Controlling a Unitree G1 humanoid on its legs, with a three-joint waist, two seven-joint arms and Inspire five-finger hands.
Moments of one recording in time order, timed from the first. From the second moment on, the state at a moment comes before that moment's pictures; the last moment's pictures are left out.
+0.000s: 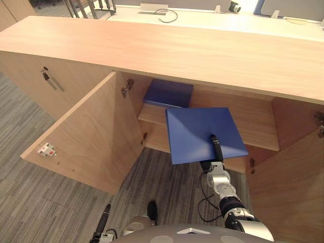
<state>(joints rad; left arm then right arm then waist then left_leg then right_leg) 0.22 -0.04 0.41 0.97 -0.92 -0.10 0.14 -0.26 0.04 -0.17 0.87 1.34 -0.13 -0.06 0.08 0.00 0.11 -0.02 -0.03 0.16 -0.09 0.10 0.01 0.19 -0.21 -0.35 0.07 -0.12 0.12</state>
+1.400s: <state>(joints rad) 0.06 0.05 0.20 0.81 -0.50 -0.05 -0.01 -0.27 0.07 -0.06 0.32 1.38 -0.21 -0.07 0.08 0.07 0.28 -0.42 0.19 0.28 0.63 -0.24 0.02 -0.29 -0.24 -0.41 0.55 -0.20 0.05</state>
